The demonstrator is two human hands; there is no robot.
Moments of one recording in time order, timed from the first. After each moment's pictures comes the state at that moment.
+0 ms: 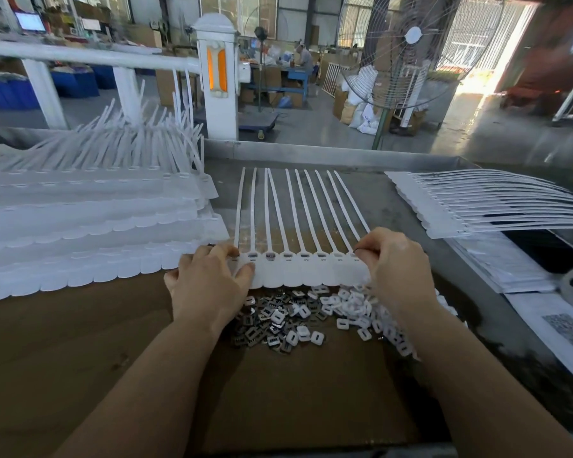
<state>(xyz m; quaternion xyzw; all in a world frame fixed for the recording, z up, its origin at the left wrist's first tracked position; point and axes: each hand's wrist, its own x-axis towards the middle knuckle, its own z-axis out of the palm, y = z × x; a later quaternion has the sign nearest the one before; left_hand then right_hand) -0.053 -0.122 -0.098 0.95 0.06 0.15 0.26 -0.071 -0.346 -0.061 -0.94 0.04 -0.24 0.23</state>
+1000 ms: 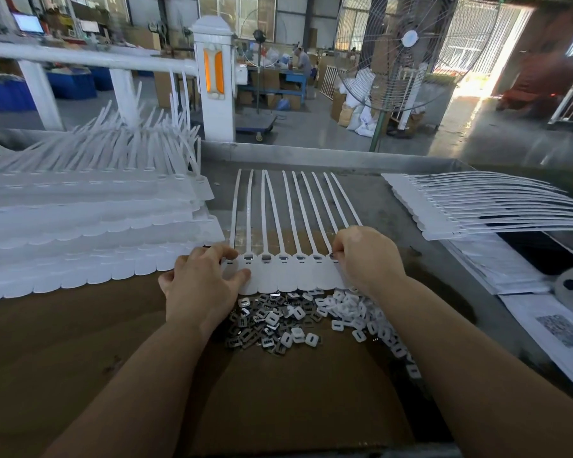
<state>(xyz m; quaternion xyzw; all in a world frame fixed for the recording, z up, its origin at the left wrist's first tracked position) -0.050 -0.120 -0.100 0.94 0.05 0.15 0.29 -0.035 -0.338 -0.061 -0.99 -0.01 -0.12 0.03</state>
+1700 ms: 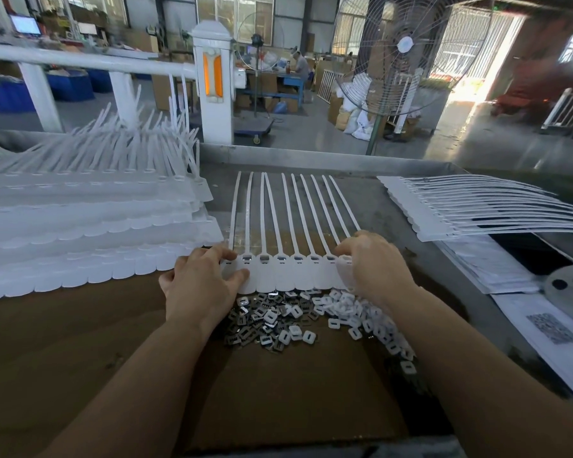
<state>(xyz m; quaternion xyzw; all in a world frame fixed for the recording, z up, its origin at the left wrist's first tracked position) -0.050 -0.119 -0.102 0.95 0.04 0.15 0.28 -0.061 -0.342 -0.051 -0.99 -0.02 -0.11 0.05</state>
